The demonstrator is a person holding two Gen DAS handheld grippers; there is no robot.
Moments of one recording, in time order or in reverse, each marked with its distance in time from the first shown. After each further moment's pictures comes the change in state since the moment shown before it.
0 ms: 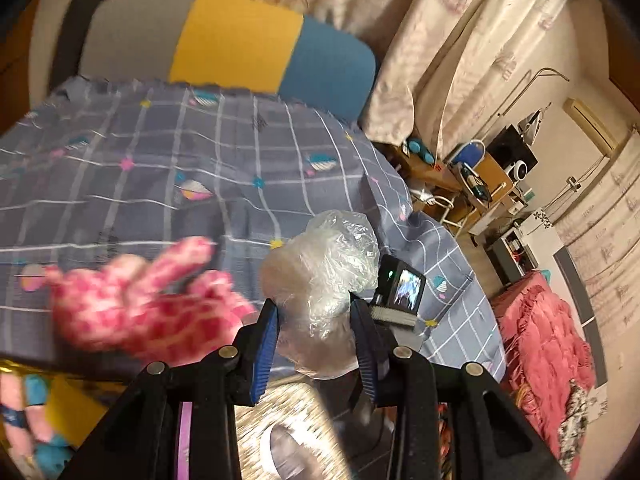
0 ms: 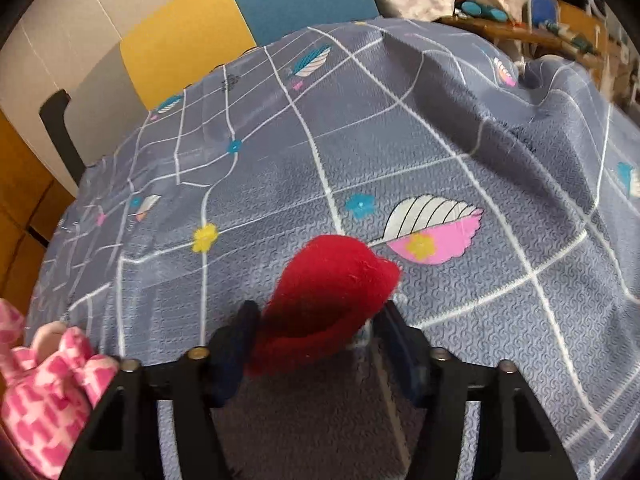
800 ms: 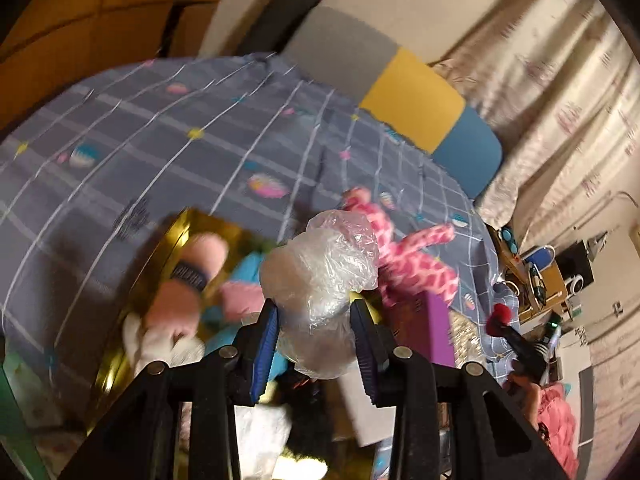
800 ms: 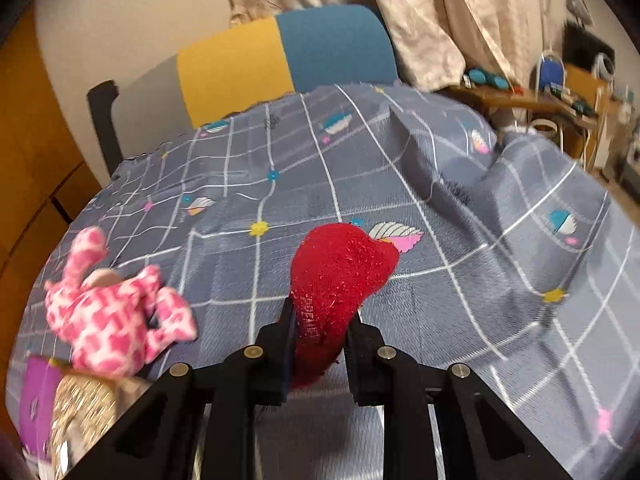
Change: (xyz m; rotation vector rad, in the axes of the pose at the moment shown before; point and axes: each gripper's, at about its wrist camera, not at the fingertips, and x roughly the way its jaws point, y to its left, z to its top) left arm -0.153 0.222 -0.162 -0.412 -0.162 0.208; right arm -0.119 0.012 -0.044 -0.139 -0.134 -0.022
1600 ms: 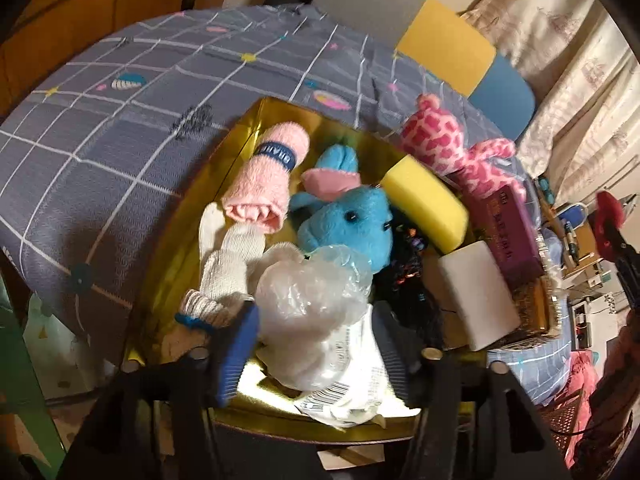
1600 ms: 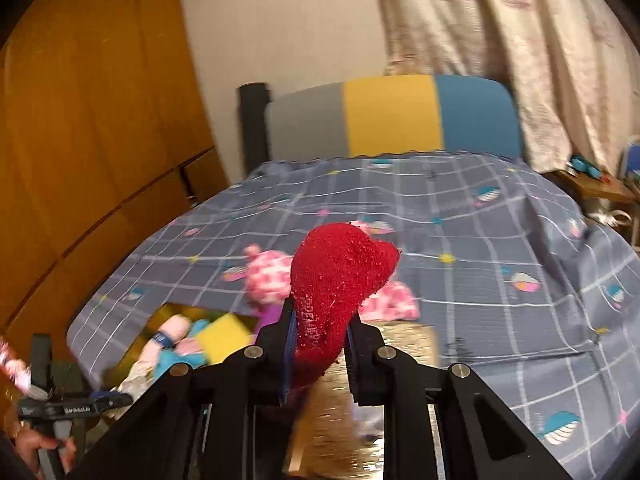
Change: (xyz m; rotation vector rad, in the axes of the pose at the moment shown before) left arm 0.007 0.061 -0.079 0.058 0.118 0.107; right arm -0.164 0.169 -0.065 -0.267 -0.150 0.295
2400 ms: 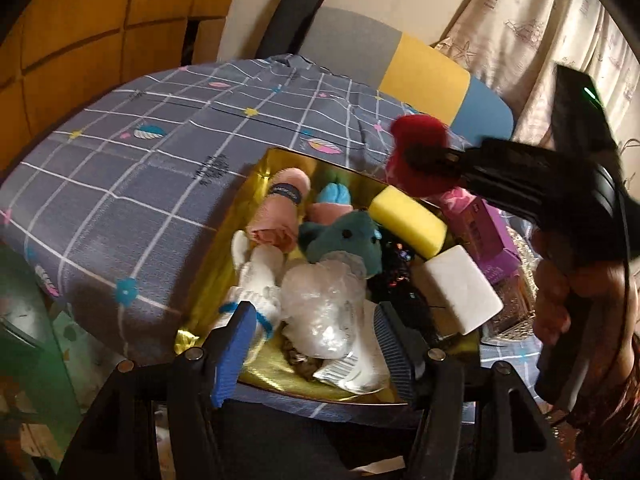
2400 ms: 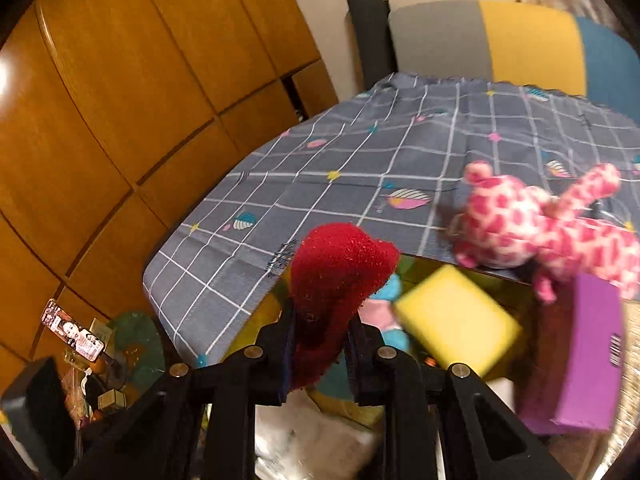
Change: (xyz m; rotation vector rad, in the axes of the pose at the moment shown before) left arm -0.051 0.004 -0.025 0.076 -0.168 0.044; right arm 0.114 0.192 -0.034 -0.092 0.293 0.360
